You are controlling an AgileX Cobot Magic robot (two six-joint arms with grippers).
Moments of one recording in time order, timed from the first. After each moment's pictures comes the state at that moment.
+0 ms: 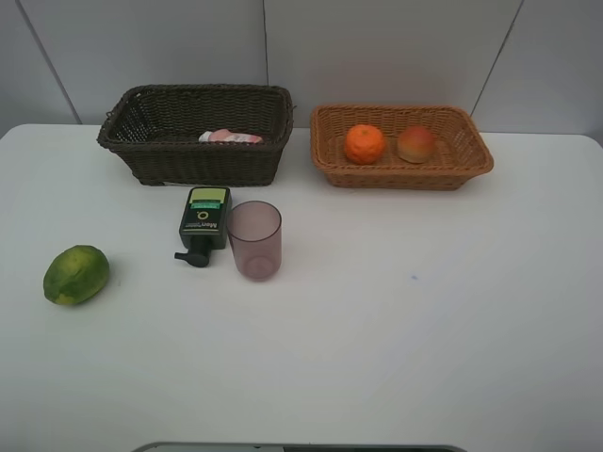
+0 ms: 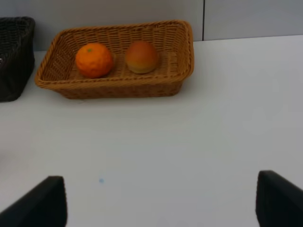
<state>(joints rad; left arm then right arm) -0.03 -0.01 -0.50 -0.09 1.06 0.04 0.05 -0.01 -0.53 -0.02 1.06 0.05</state>
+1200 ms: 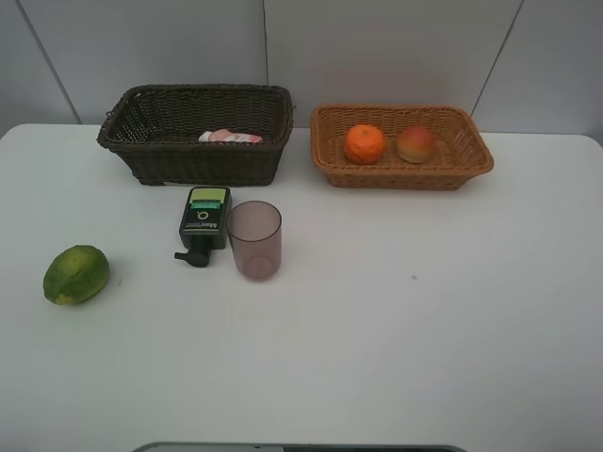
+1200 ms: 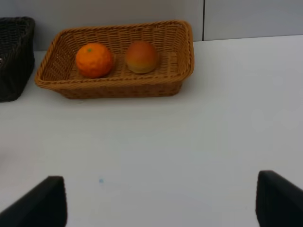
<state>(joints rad) -0.03 0.86 -0.77 -0.09 0.83 0.04 0.05 -0.01 -0.53 -0.02 1.06 0.05</state>
